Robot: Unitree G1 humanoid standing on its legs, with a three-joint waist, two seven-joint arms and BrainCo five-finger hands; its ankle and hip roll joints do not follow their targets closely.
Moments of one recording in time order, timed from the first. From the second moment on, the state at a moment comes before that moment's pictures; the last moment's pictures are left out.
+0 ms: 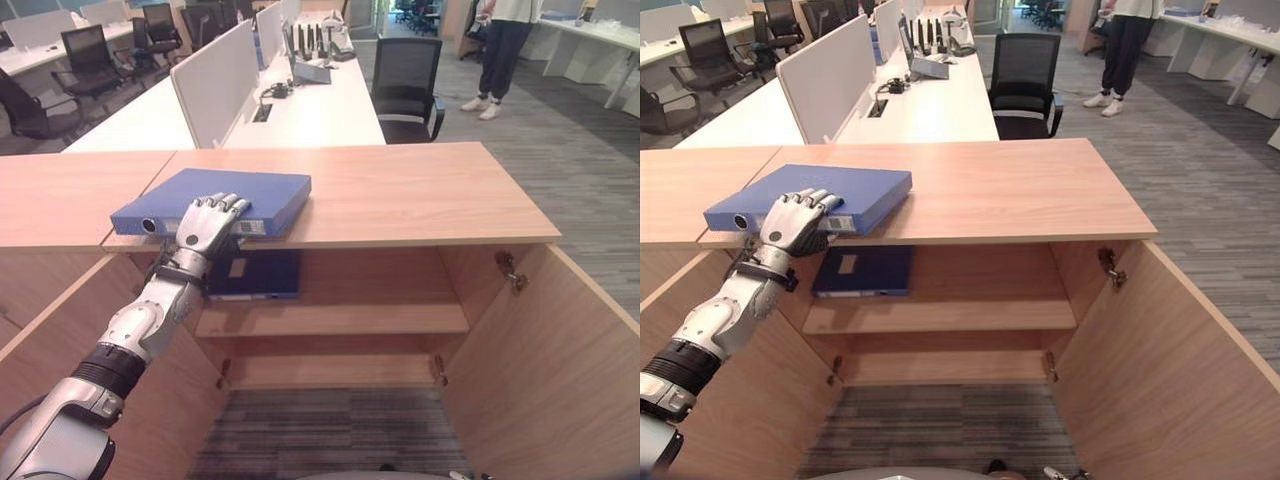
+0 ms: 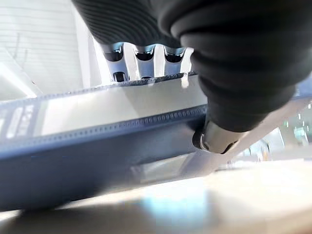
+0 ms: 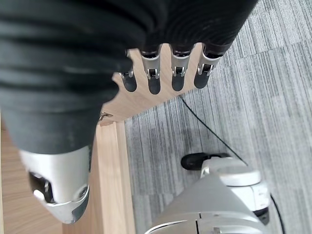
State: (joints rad) left arm -0.45 0.80 -0.38 0.26 0.74 -0.07 0.45; right arm 0.13 -0.29 0.12 1.21 0.33 -0.10 -0.04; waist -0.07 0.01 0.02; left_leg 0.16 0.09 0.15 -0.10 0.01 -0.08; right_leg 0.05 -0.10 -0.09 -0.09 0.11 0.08
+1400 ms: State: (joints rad) left arm -0.02 0.62 0.17 -0.38 -0.75 -0.31 -0.03; right arm 0.09 -0.27 0.12 1.18 0.33 -0.06 0.04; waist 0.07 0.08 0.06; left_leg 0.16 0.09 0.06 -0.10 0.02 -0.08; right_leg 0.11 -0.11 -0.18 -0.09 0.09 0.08
